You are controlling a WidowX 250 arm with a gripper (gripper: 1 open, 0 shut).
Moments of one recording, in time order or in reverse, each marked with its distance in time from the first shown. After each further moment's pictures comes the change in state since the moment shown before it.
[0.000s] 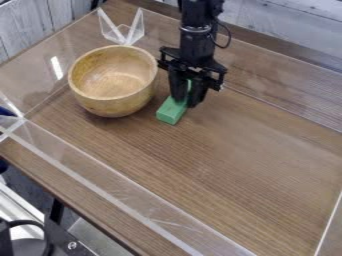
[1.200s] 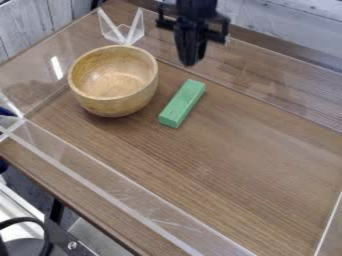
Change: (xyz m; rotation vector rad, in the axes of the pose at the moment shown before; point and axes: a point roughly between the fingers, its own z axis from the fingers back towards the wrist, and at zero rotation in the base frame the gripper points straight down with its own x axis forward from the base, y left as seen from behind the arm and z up) arm -0.011 0.011 0.088 -0.061 -0.117 -0.008
